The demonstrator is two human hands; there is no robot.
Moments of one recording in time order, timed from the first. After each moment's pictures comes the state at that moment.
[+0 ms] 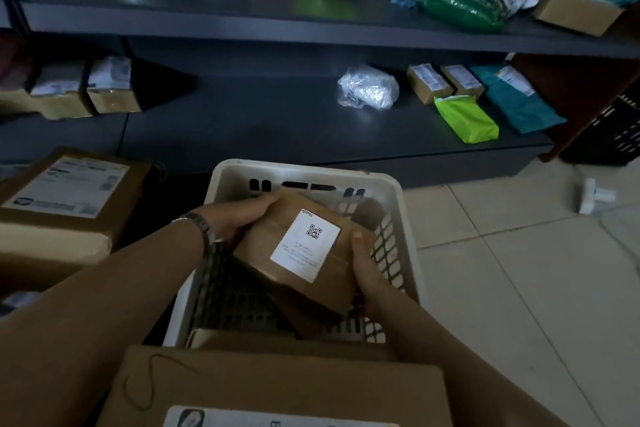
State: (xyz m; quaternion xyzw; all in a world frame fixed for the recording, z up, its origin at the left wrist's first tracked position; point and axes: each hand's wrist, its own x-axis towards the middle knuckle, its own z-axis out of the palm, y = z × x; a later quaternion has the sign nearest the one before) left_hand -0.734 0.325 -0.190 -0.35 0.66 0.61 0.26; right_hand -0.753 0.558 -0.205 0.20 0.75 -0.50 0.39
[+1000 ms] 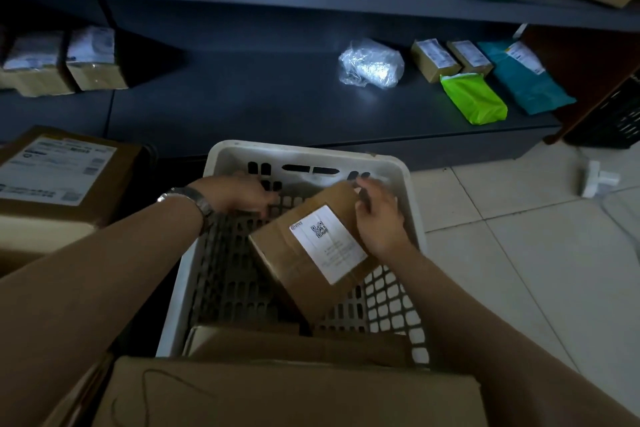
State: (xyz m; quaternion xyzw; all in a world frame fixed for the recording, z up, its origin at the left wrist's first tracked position) left_hand -0.748 0.317 -0.188 -0.21 0.88 0.28 0.32; right_hand -0.796 0.553 -0.187 -0.11 0.93 -0.33 0.15
